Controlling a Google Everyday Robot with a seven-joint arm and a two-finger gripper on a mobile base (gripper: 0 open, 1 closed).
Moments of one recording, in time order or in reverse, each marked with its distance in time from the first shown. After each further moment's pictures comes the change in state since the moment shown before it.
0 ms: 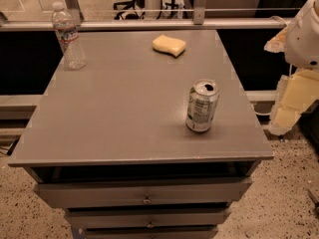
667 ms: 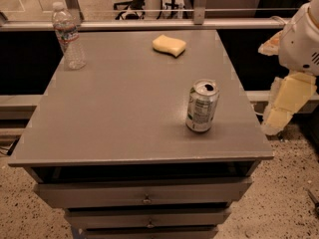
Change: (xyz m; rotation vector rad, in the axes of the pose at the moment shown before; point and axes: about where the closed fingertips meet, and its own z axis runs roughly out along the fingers) arm -0.006 -0.002 0.011 -0.010 -0.043 -0.002
